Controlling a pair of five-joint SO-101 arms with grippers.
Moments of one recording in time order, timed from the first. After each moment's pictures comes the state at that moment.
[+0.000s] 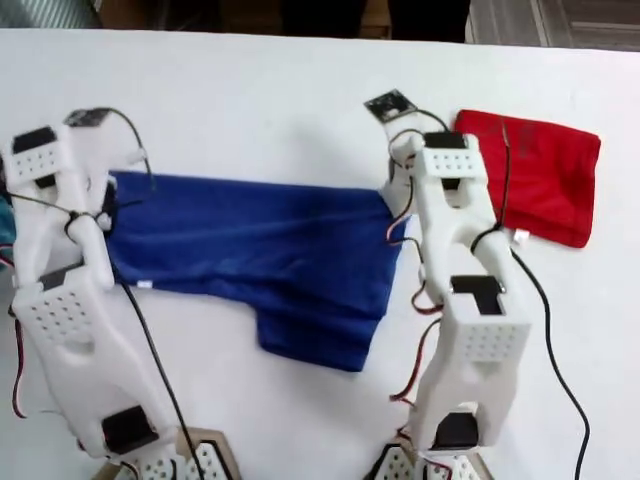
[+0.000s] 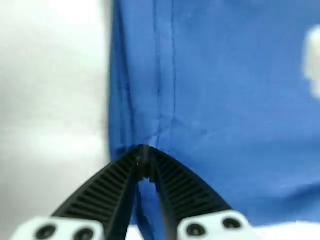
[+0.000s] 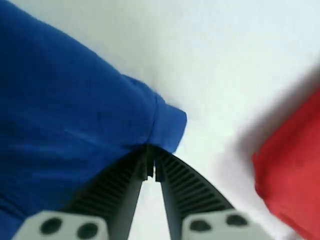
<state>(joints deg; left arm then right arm) -30.3 41.0 -30.2 90.3 -20.1 -5.0 27.3 -10.6 69.6 28.5</state>
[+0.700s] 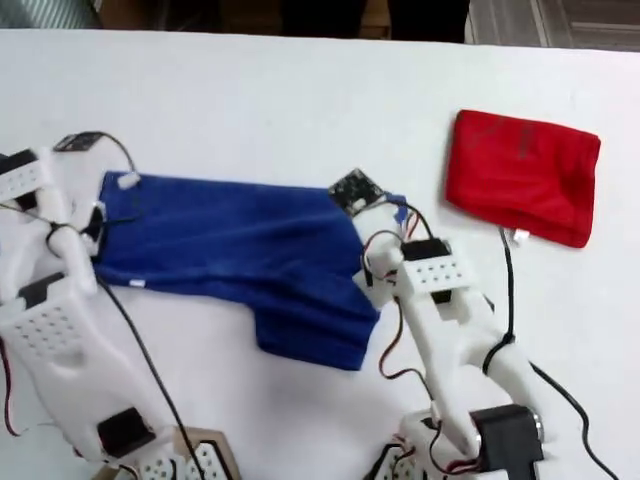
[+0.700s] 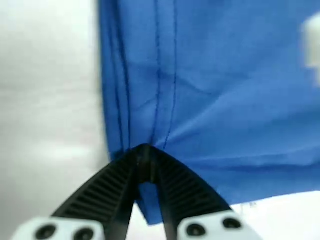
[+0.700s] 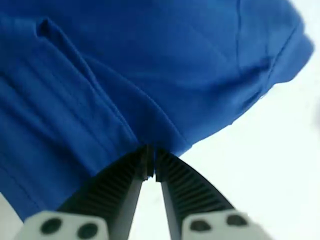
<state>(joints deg) -36.4 35.9 -15.4 84.5 -27.6 -15.0 -16.8 48.4 50.2 28.5</state>
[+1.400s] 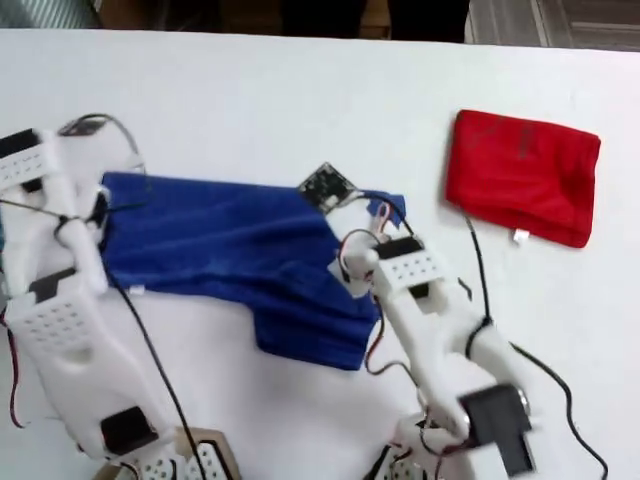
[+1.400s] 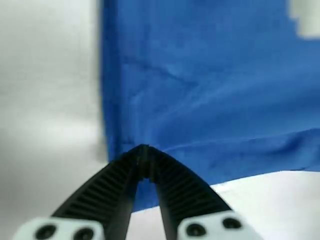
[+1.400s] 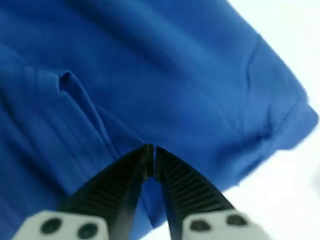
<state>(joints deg) -31.2 36.0 -23.9 94.1 -25.3 -21.3 -9.1 44.9 39.9 28.4</state>
